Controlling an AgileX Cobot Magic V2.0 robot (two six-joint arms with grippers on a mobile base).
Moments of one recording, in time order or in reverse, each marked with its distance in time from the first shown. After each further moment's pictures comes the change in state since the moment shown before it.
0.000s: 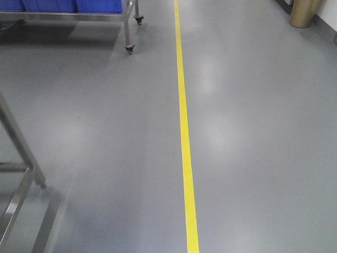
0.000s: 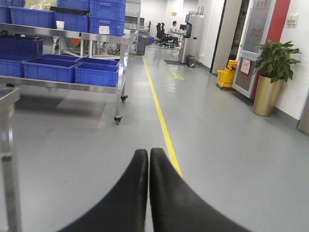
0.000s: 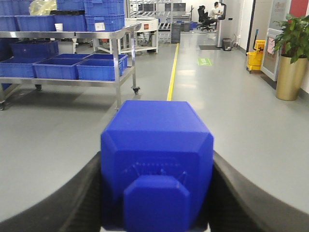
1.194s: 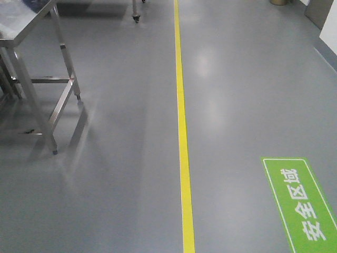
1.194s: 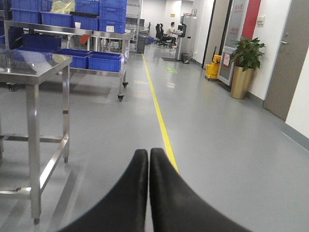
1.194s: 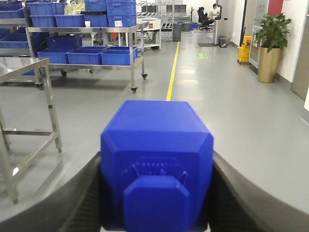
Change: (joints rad) left arm 0.000 0.000 0.000 0.000 0.000 0.000; right arm 0.000 0.000 0.000 0.000 0.000 0.000
